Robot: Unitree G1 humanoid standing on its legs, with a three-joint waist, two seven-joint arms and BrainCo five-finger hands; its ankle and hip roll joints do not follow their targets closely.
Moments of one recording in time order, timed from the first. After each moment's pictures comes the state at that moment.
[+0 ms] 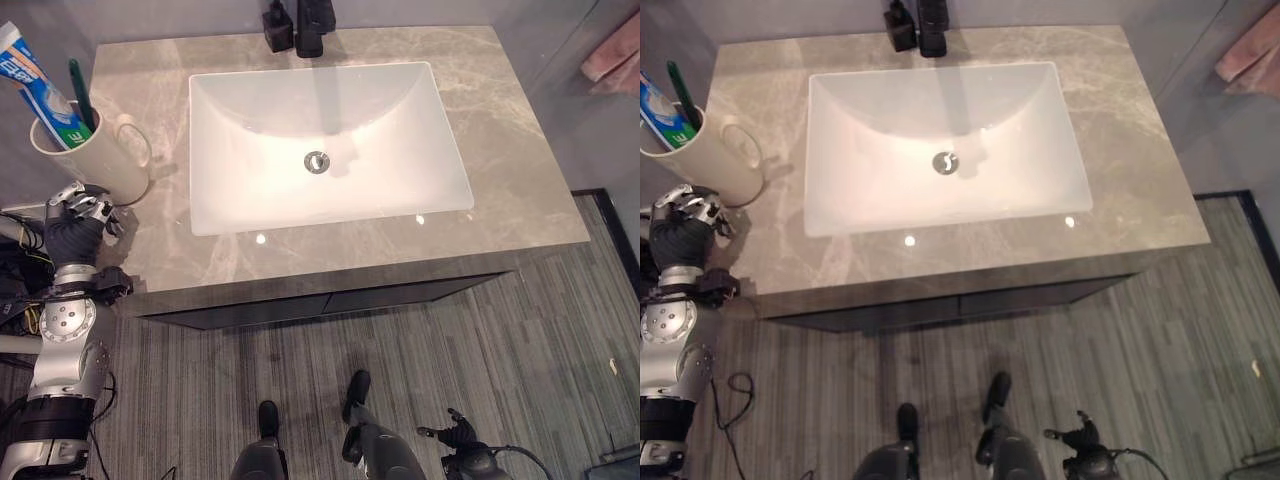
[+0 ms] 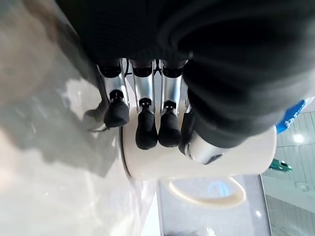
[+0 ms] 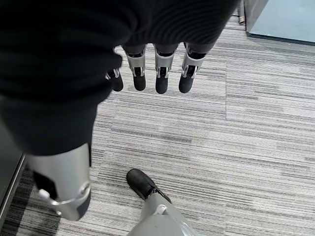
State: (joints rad) left arm -0.25 0.72 0.12 0.22 -0.63 -0.26 0.22; right arm -0.07 -0.25 0.21 1.19 0.01 -0.10 -0.23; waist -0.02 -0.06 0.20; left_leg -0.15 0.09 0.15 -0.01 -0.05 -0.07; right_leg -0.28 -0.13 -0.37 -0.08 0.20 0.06
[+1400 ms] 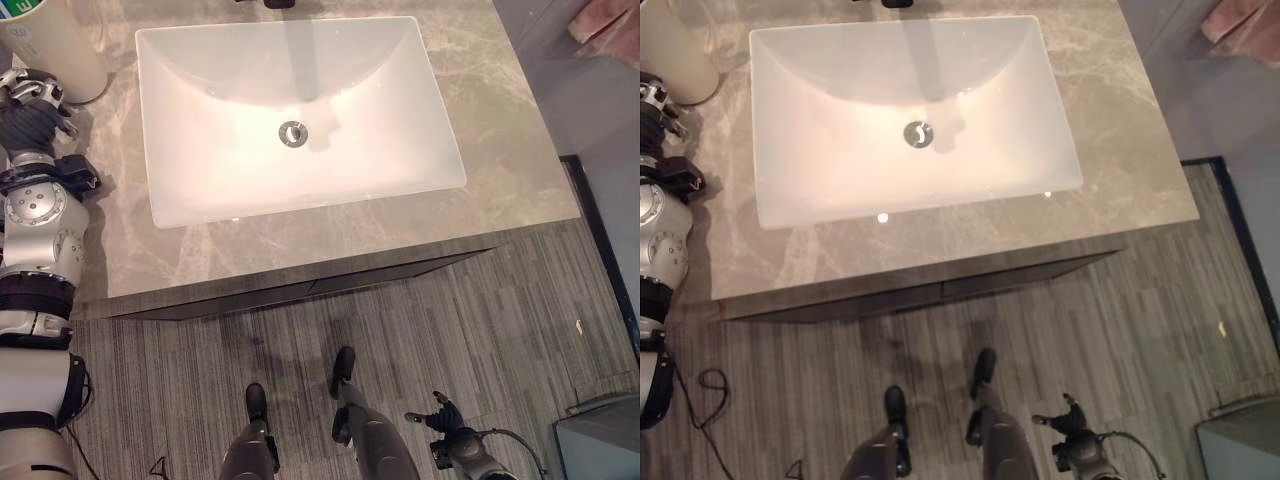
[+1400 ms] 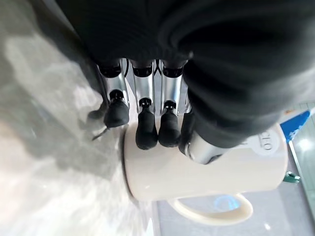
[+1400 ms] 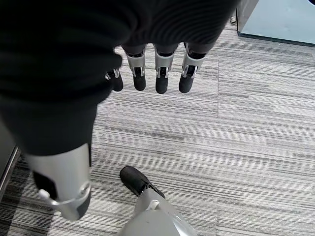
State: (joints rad) left arm -0.92 0.92 -0.22 0.77 -0.75 -0.27 0.31; right arm -0.10 -0.25 0.30 1.14 0.07 -0.11 -0.24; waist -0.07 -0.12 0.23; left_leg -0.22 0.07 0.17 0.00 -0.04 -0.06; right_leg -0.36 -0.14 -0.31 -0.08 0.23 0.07
